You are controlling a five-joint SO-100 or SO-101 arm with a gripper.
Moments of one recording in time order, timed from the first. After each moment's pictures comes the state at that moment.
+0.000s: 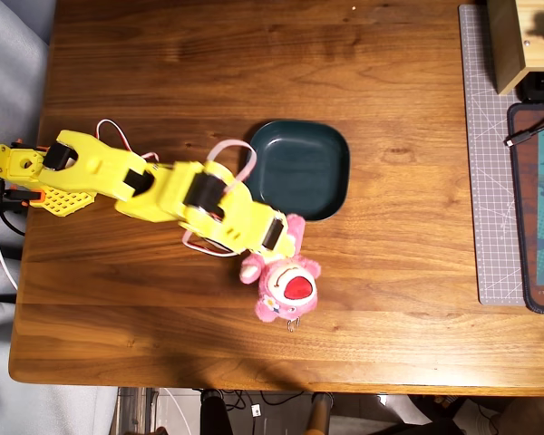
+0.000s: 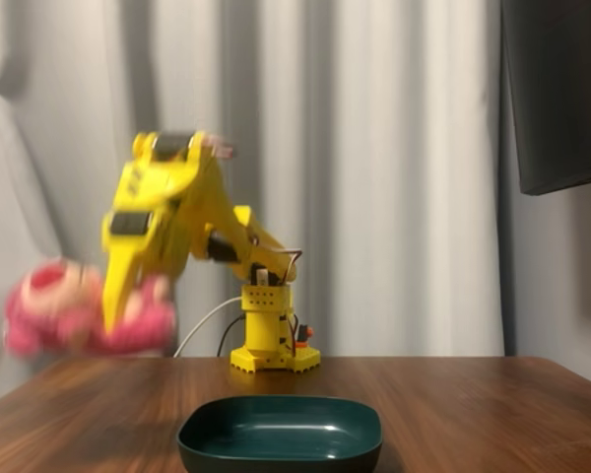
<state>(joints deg) -20.8 37.5 -1.3 100.0 -4.0</state>
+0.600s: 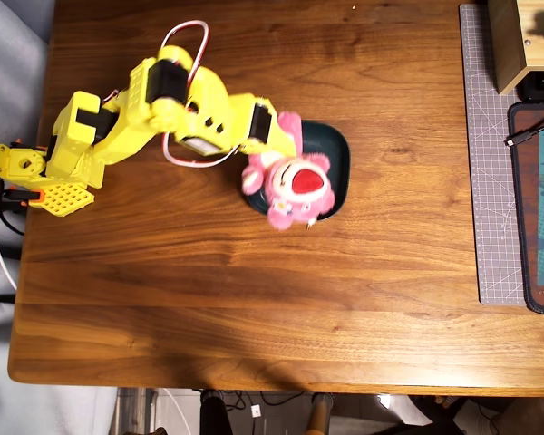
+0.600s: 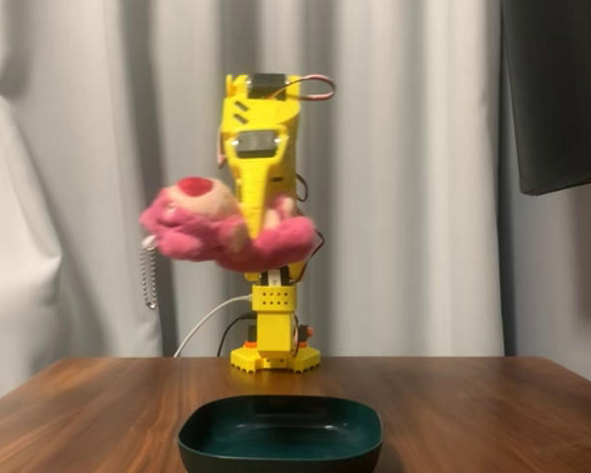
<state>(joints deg) -2.4 58.4 16.3 100.0 1.0</state>
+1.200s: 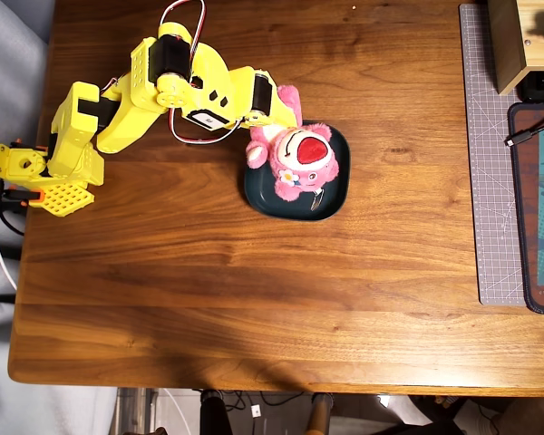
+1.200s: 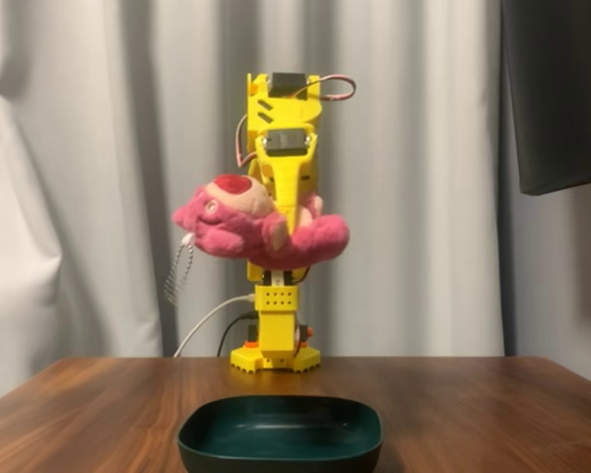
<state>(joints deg) 1.8 58.4 16.3 100.0 1.0</state>
